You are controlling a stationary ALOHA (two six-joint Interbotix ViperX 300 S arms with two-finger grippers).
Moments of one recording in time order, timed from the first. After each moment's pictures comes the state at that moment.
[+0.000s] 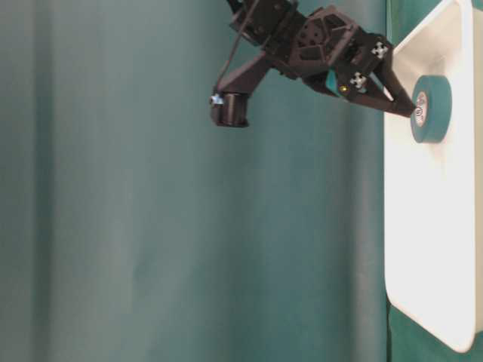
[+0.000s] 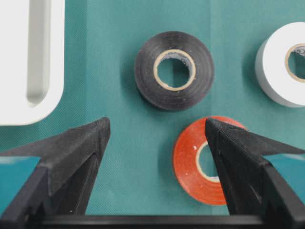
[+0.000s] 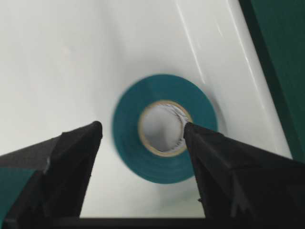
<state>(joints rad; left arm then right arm) -0.05 -0.40 0.91 -0.03 0.32 -0.04 -0.42 0.02 0.68 -0.30 0.12 0.26</state>
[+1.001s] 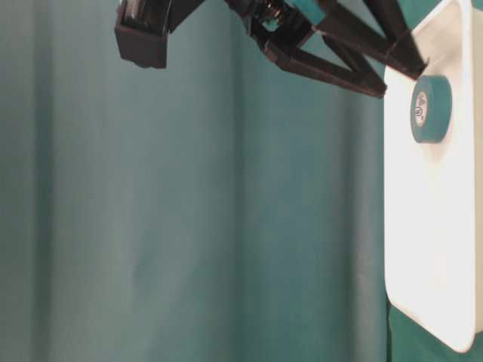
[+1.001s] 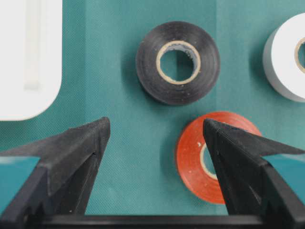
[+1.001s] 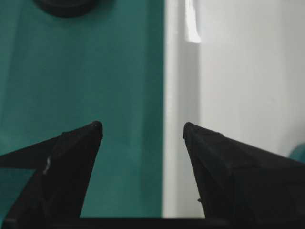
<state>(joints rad) -0.04 -0.36 0.90 -0.03 0.32 -0.04 -0.04 -0.20 0.82 -0.30 0.08 0.27</state>
